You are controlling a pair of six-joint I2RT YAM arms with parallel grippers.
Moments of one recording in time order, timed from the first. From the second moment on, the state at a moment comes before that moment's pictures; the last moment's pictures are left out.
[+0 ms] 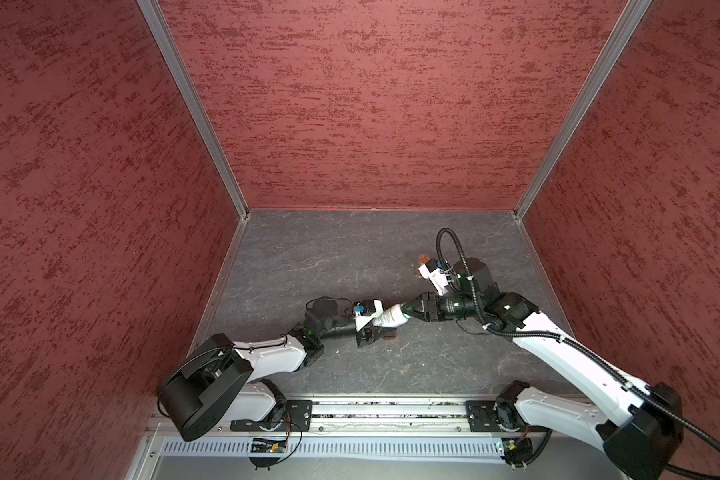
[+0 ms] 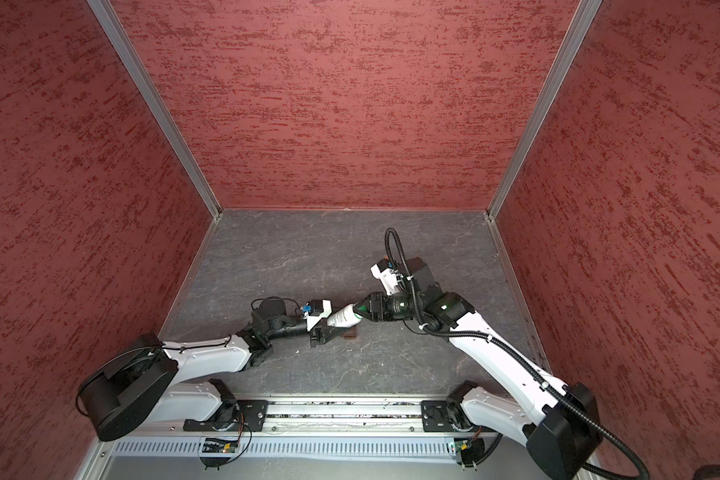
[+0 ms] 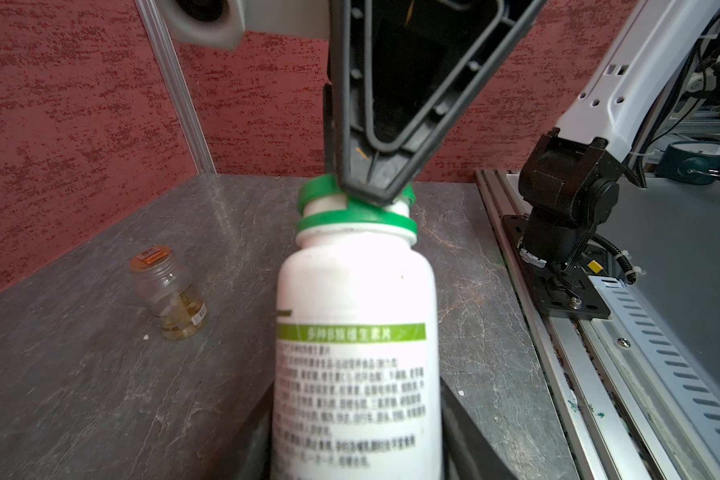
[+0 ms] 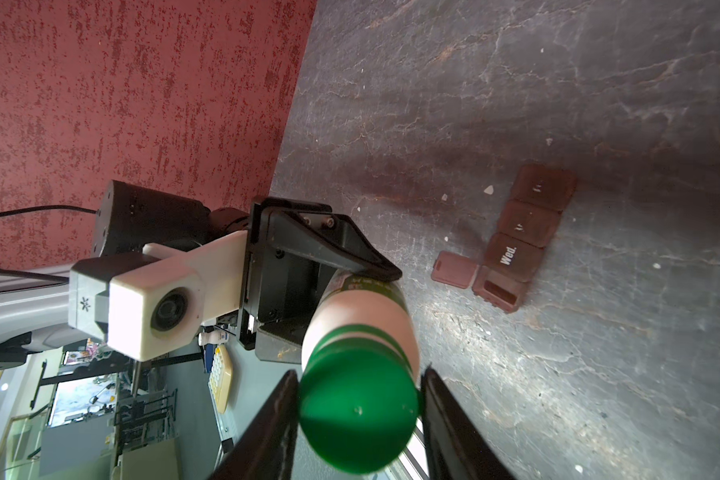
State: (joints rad) left arm -0.72 1.32 0.34 0.83 0.64 0.16; right arm 0.60 1.09 0.88 -0.48 -0.64 0.63
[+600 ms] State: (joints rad) left arm -0.74 1.32 0.42 0.66 0.61 0.19; right arm 0.61 1.10 0.93 -0.58 -0.55 0.57
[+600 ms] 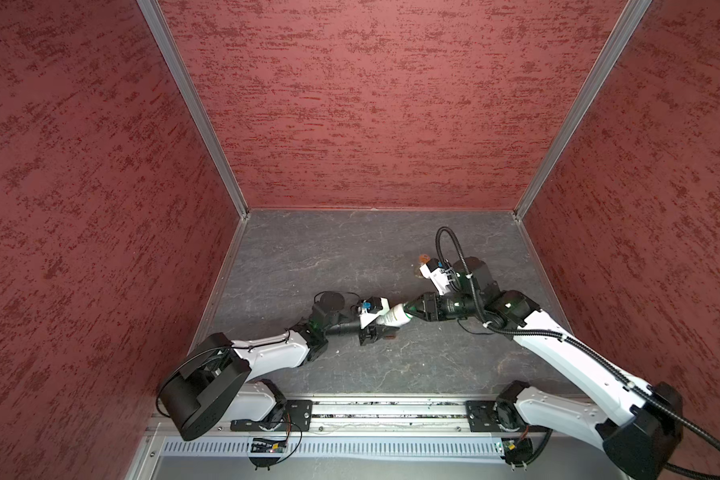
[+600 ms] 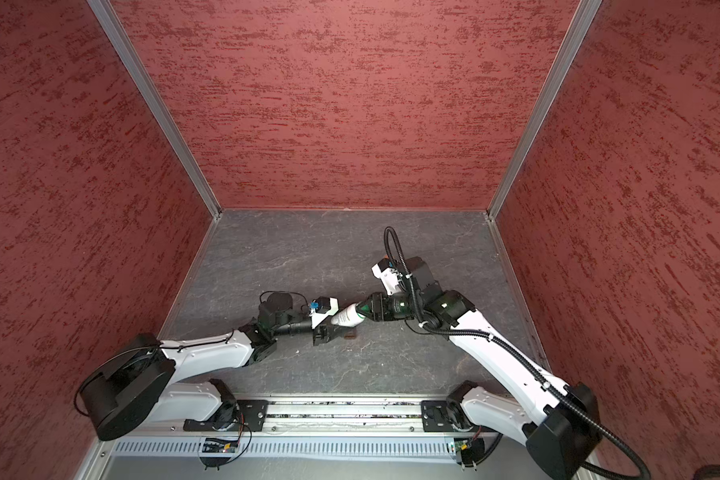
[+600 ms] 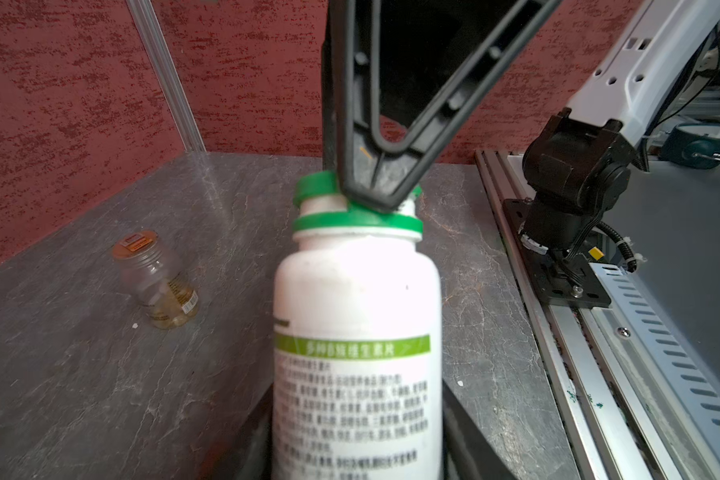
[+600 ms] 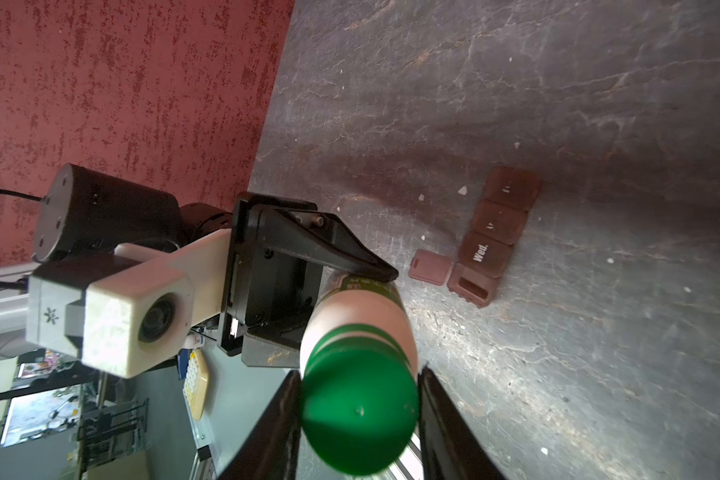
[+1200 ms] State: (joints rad) left arm -0.75 1.31 0.43 0.60 0.54 0.22; right arm 0.70 1.15 1.05 -0.71 -0.33 0.53
